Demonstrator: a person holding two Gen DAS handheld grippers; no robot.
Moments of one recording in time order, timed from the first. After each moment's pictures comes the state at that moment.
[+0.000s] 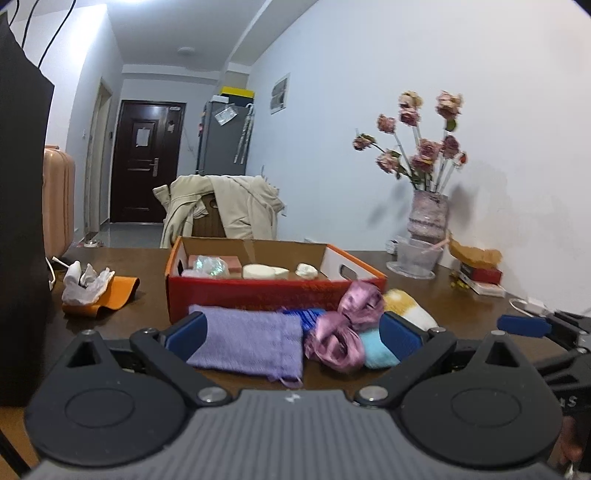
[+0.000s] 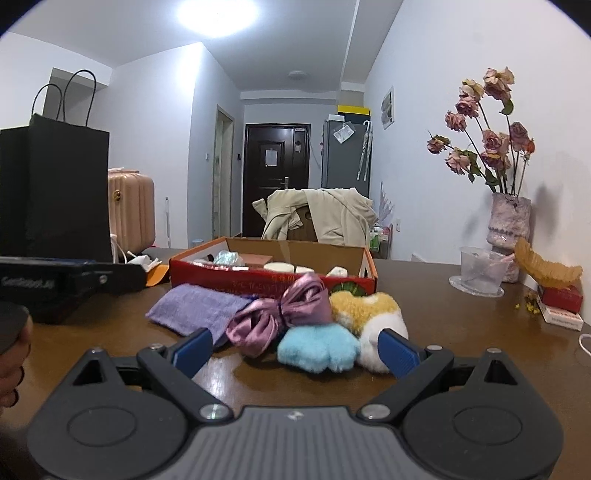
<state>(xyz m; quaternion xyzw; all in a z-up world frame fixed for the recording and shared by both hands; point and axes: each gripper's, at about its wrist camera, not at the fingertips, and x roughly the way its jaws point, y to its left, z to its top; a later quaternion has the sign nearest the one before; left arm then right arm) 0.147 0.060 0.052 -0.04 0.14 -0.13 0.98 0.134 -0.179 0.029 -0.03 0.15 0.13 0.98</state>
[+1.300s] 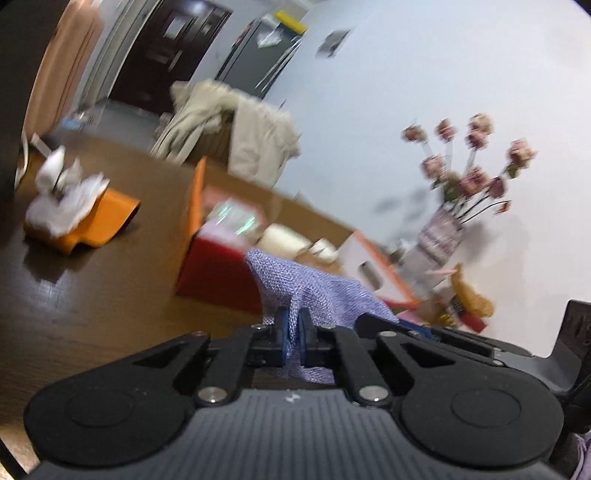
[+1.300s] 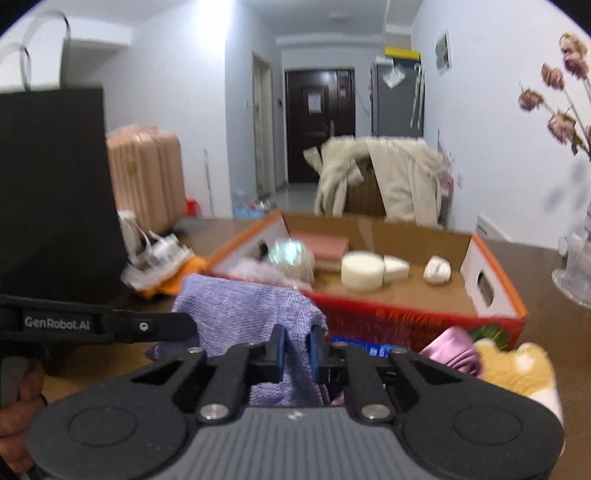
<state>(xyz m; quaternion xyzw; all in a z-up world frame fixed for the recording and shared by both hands) 0.252 0.145 0.045 -0.22 0.25 -0.18 0.93 0.281 -0.077 0.050 -0.02 0.24 0.21 0.95</state>
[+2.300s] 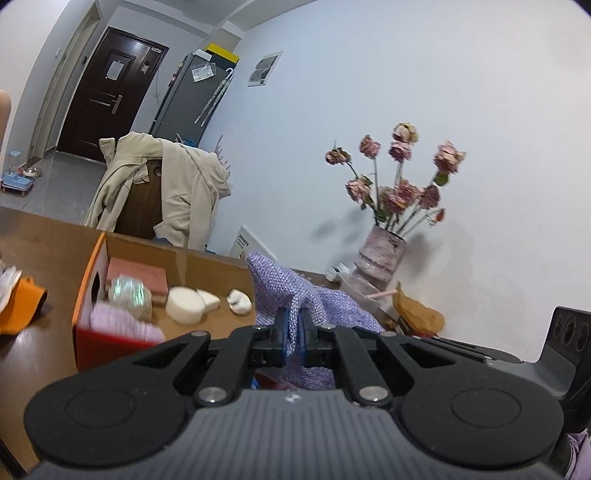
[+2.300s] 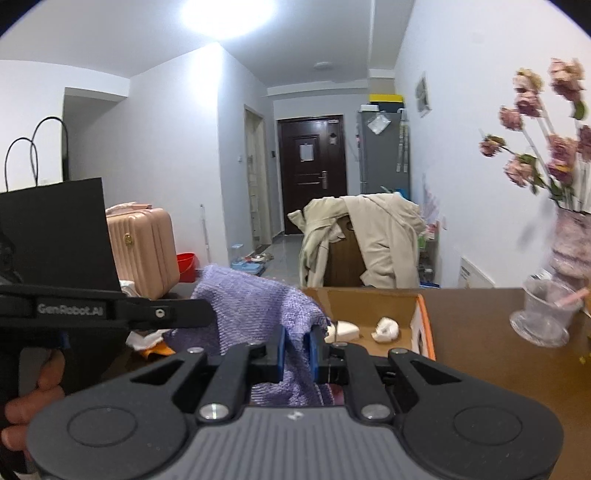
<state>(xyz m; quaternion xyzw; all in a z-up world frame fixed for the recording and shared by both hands) 0.270 0.076 0.116 -0.18 0.19 -0.24 0.94 0.271 -0.155 0.112 0.01 0.17 0.21 0.96</state>
